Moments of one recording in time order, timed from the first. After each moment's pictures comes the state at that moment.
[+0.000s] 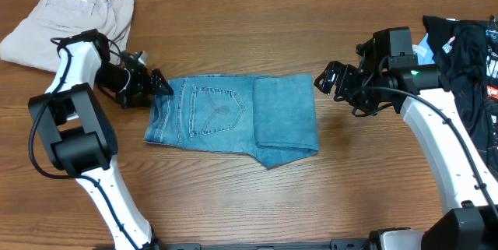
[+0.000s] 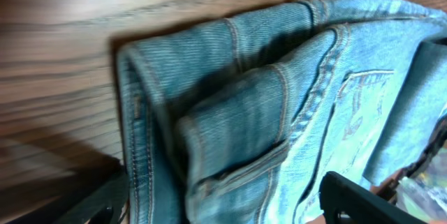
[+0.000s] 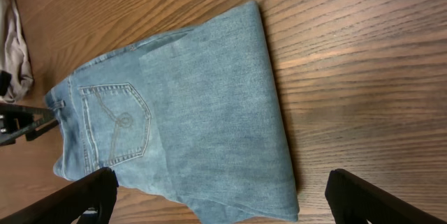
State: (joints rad) left arm 0.27 2.31 1.76 -1.23 0.57 0.22; right arm 0.09 1.52 1.26 -0.90 -0.37 0.46
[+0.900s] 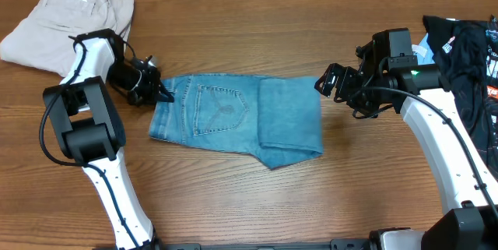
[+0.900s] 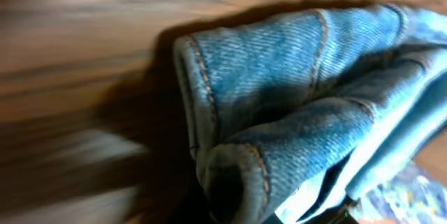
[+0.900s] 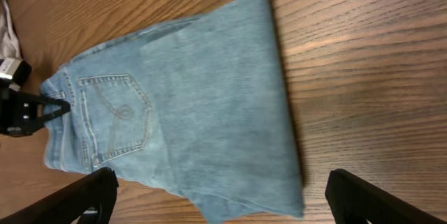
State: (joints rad) left arm 0.23 2.41 1.85 -1.31 0.55 0.04; right arm 0.09 1.52 1.26 -0.93 -0.37 0.46
